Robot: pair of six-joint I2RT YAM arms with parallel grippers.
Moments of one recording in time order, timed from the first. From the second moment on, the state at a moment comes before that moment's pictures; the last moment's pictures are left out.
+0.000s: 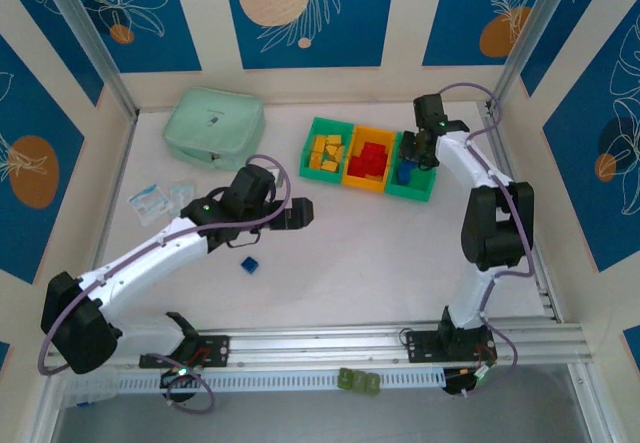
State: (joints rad) left arm -0.72 1.25 1.02 -0.56 0.05 -0.65; right arm 0.12 1.87 1.52 -0.70 0.06 0.39
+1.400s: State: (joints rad) left arm -0.70 1.23 1.03 -0.56 0.07 -0.63; right arm 0.11 1.88 1.63 -0.77 0.13 0.34
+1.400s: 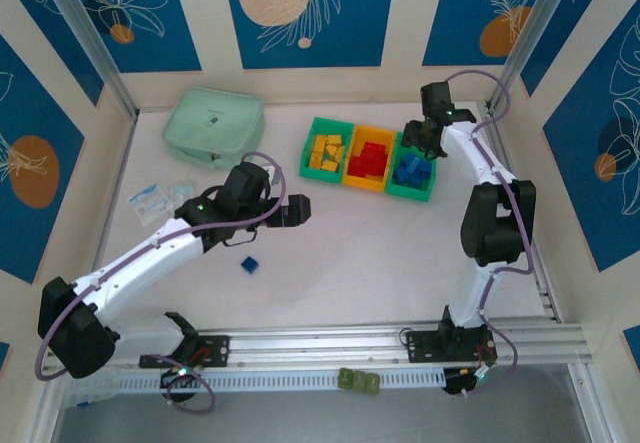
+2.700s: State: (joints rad) left arm -0.65 0.59 0.88 -1.13 -0.24 -0.81; right arm 0.99 2.00 1.45 -0.52 -0.18 0.47
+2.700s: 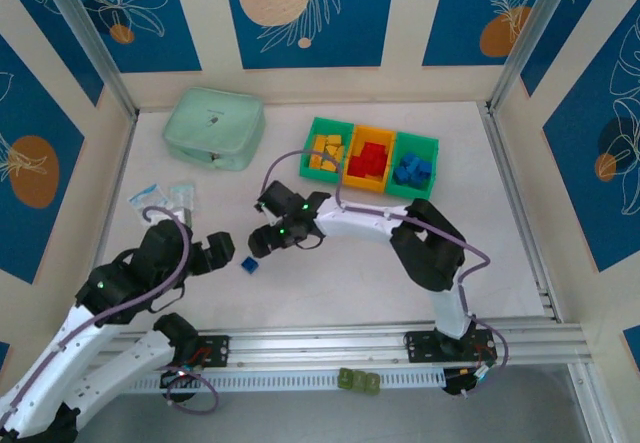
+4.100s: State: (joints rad) left arm -0.64 0.52 0.88 -1.23 -0.34 -0.88; right arm 1.14 2.19 1.68 -0.66 0.06 0.38
